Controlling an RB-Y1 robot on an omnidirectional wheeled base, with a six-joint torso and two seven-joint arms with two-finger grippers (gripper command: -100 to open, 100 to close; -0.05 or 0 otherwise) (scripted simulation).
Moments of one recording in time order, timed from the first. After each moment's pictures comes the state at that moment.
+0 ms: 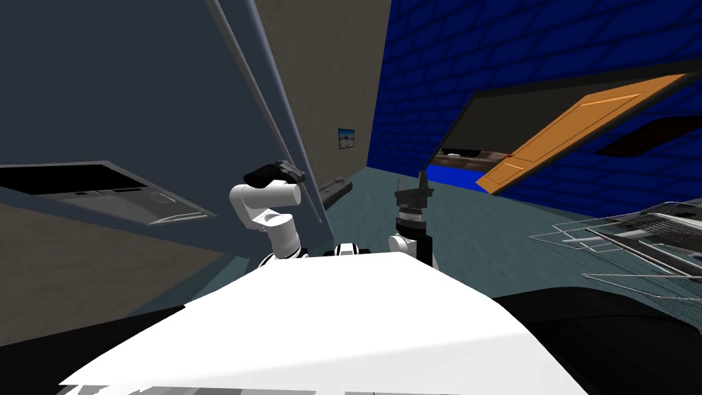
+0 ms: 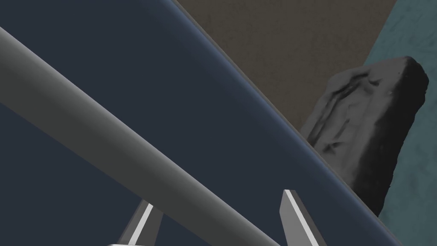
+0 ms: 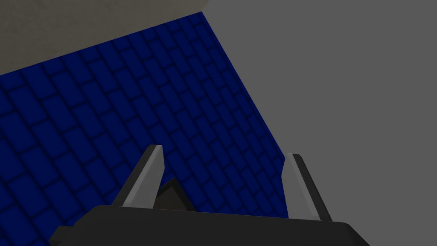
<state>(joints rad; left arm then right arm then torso) -0.40 0.02 0.05 -2.37 -0.37 1.27 0.90 0.46 -0.02 0.06 -2.39 -0.11 -0.41 -0.13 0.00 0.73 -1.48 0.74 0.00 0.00</state>
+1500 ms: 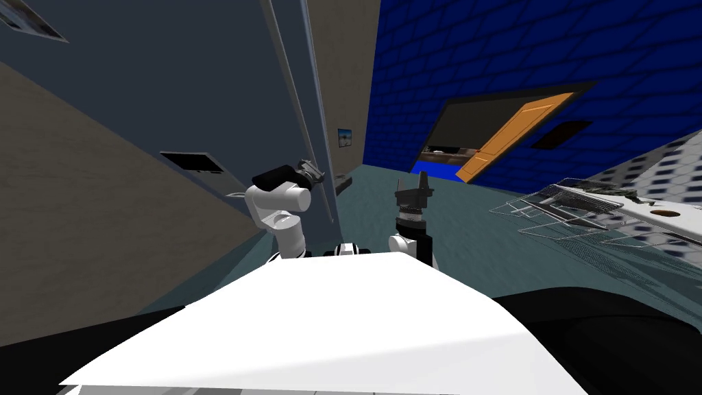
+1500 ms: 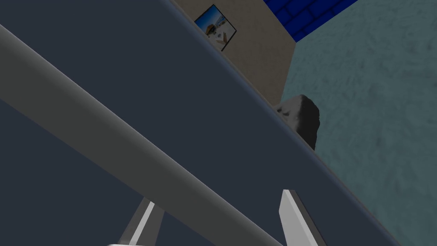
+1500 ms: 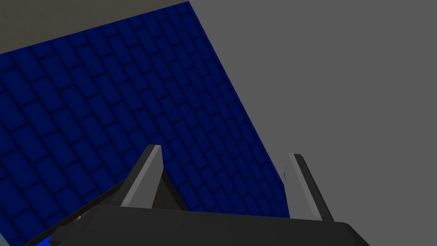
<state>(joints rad) -0.39 -0.02 -0.09 -2.40 -0.18 1.26 0.84 0.46 -0.02 0.06 -2.39 -0.11 -0.41 -0.13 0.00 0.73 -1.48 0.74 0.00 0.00</state>
